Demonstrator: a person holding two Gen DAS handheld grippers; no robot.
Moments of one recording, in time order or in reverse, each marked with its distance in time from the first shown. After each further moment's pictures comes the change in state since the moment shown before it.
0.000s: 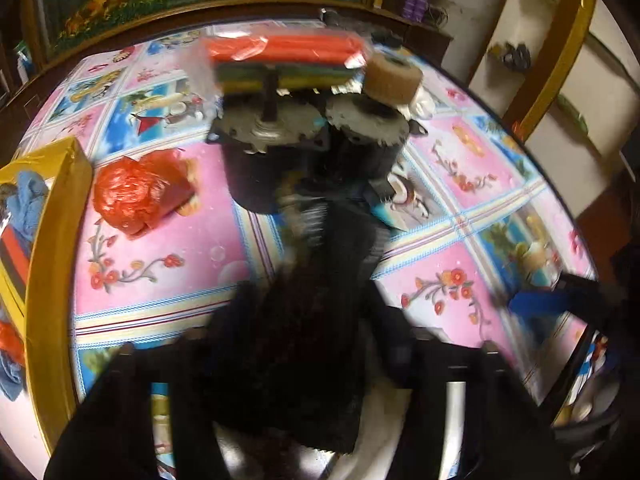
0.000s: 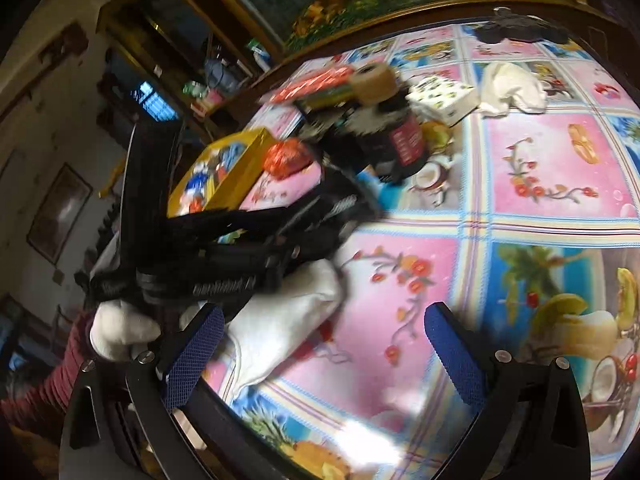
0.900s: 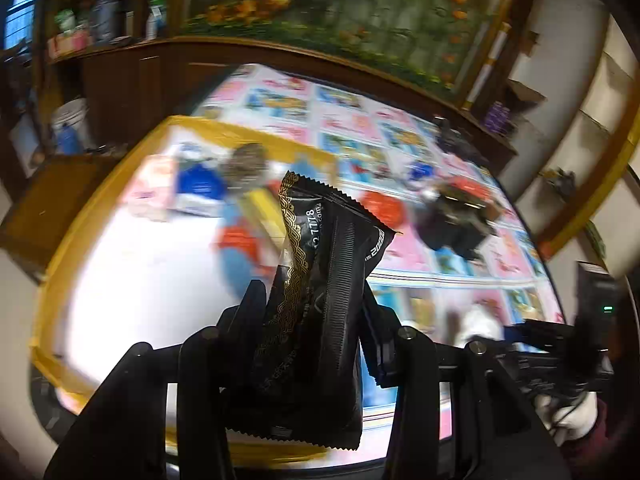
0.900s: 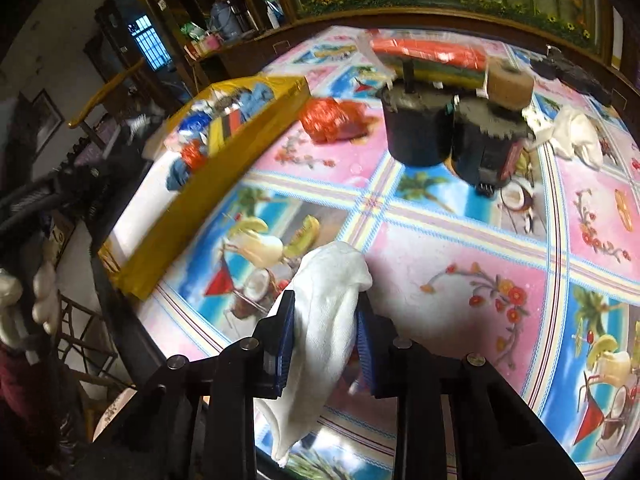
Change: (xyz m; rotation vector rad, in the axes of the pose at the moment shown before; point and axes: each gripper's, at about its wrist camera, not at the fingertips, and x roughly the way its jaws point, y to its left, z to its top) left arm -0.152 0.152 -0.077 -0.366 -0.223 0.136; right arm 0.057 0.087 0.022 -0.182 0.079 -0.166
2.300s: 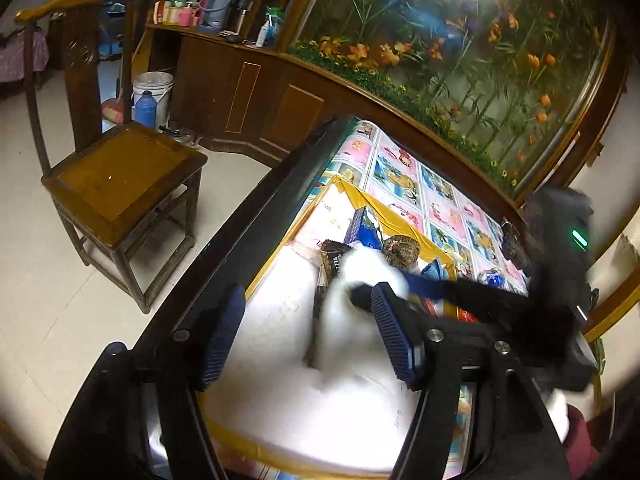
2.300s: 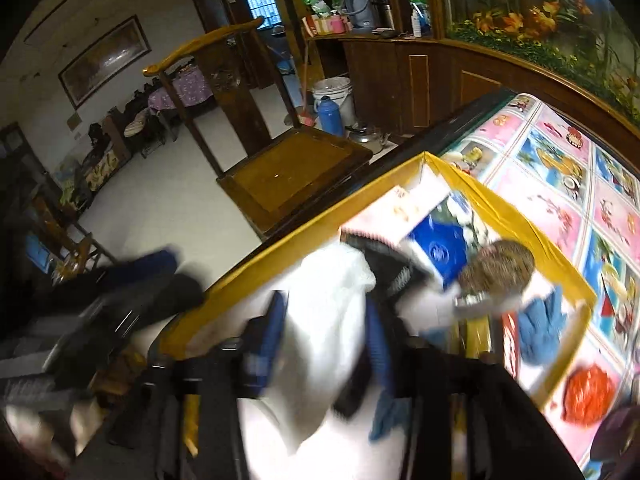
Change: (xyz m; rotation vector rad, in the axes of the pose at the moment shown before) left arm -0.045 0.137 0.017 -0.315 -0.160 0.079; right arm 0.179 0.252 0.186 -0.345 0.038 0.170
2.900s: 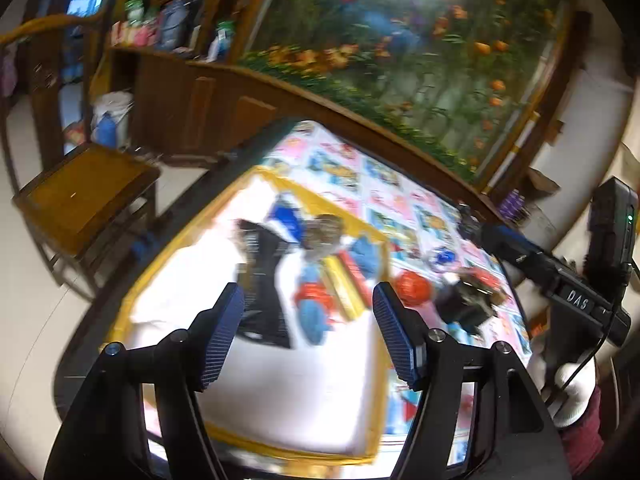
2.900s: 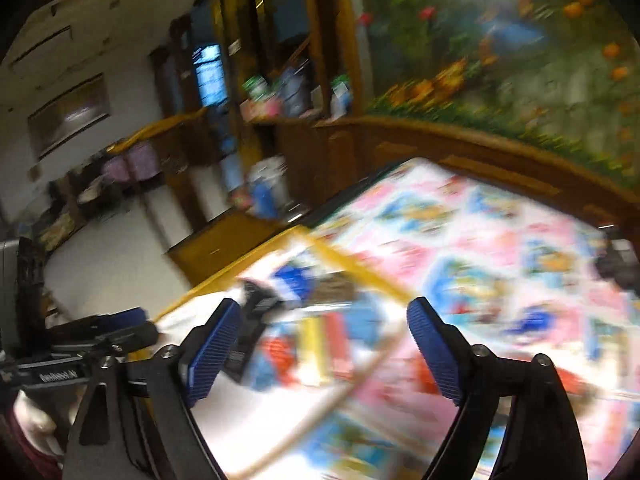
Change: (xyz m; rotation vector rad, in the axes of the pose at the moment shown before) left arm -0.024 -0.071 -0.039 0.125 -0.046 -0.134; right arm -0.160 -0.052 -0.084 0.054 -0.341 -0.261
